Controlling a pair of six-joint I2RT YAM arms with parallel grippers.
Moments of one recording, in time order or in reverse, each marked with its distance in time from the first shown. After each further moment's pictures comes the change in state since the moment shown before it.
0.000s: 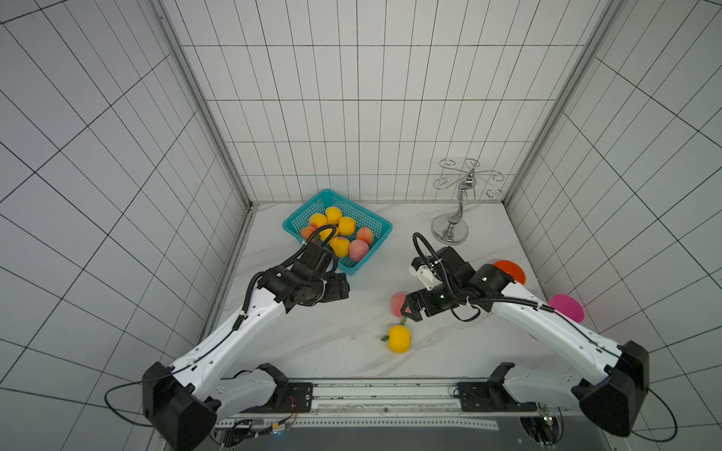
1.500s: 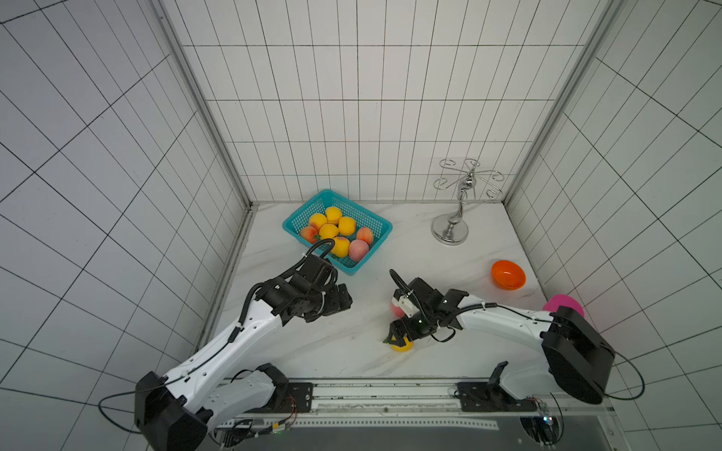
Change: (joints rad) left arm -0.039 -0.058 -0.078 0.008 0.070 -0.144; right arm 0.113 0.207 -0.304 0.407 -0.059 0.104
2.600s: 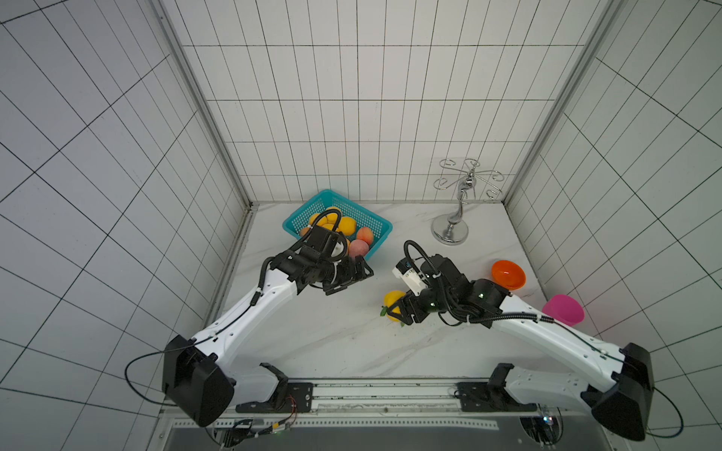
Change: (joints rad) left arm 0.093 0.254 0.216 0.185 0.328 0.064; right arm -0.006 -0.257 0.241 -0.094 0.068 -0.192
